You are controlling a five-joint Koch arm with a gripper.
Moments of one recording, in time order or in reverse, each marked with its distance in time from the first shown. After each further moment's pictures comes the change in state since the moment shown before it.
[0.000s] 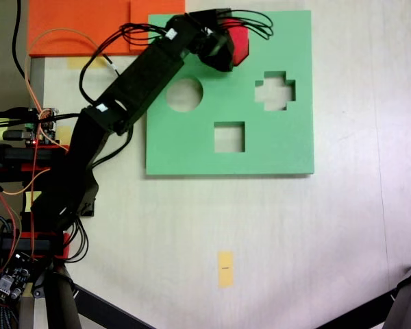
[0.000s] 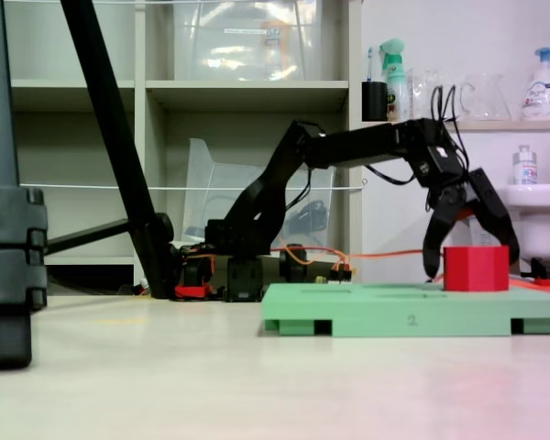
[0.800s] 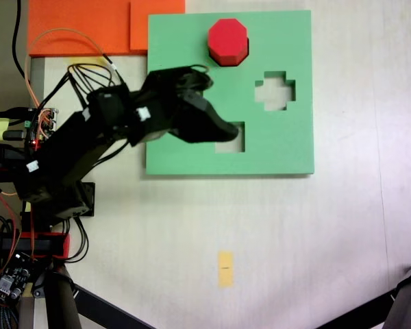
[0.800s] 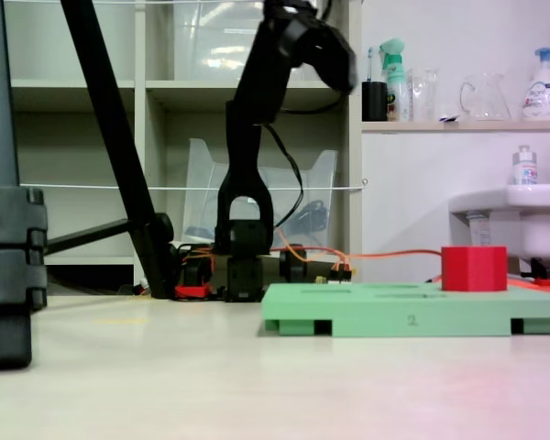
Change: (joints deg) arm 27.8 42.6 0.8 24.1 -62.8
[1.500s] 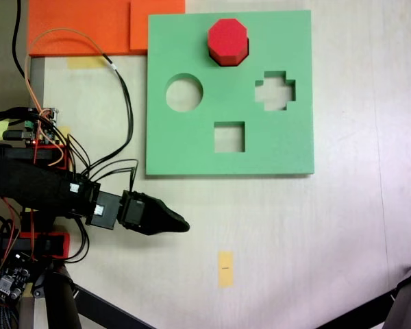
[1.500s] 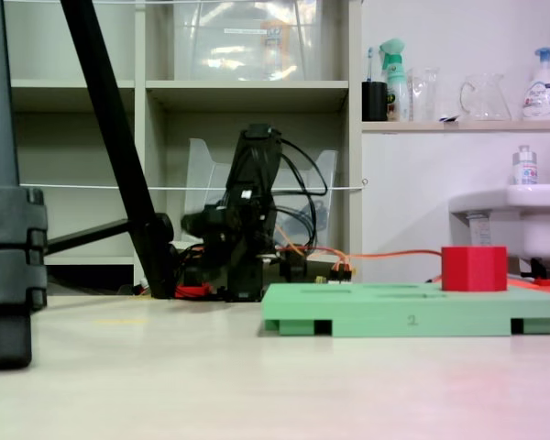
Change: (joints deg) arm 32.5 37.7 132.6 -112.1 -66.1
